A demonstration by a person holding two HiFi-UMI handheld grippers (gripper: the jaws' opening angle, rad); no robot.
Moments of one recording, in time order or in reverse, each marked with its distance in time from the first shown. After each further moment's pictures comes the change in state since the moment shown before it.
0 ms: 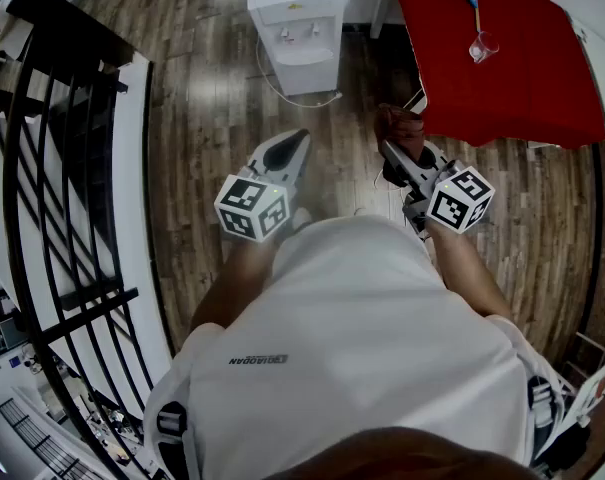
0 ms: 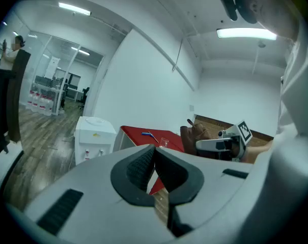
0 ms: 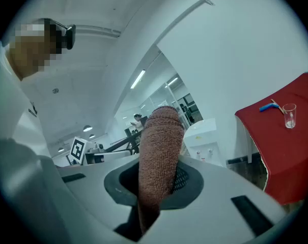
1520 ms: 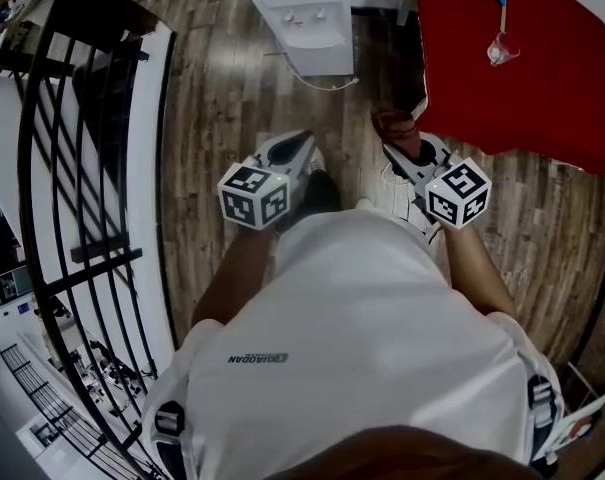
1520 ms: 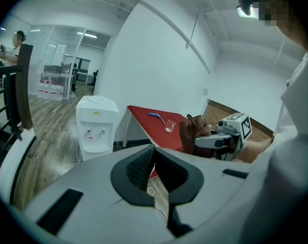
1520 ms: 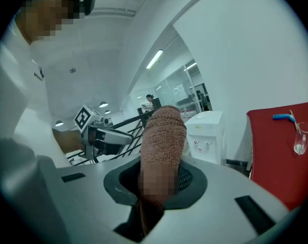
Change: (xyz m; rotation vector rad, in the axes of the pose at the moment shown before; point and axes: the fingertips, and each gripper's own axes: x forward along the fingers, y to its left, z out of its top) left arm 0.066 -0.037 -0.048 -0.085 0.244 0.111; right arm -0.034 -0.076 -0.031 -0.166 0.230 0.117
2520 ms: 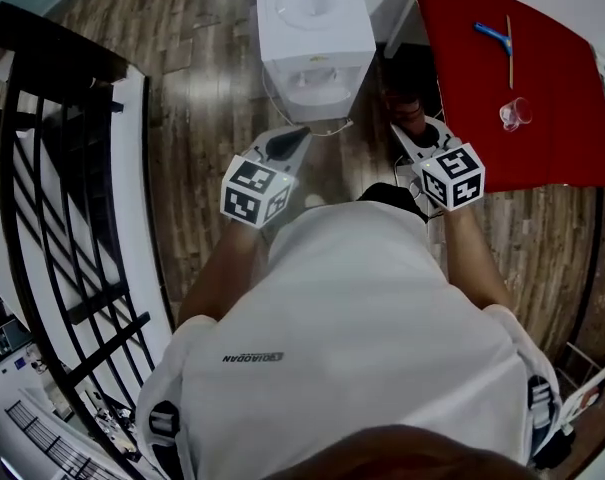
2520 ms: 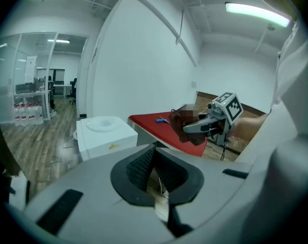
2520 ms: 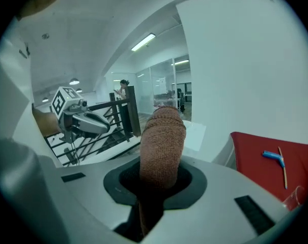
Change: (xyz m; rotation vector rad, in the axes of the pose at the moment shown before) left arm 0.074 0.211 0.143 0.247 0.038 -0.144; right arm 0.190 -0.152 0.122 -0.119 0.130 -0.343
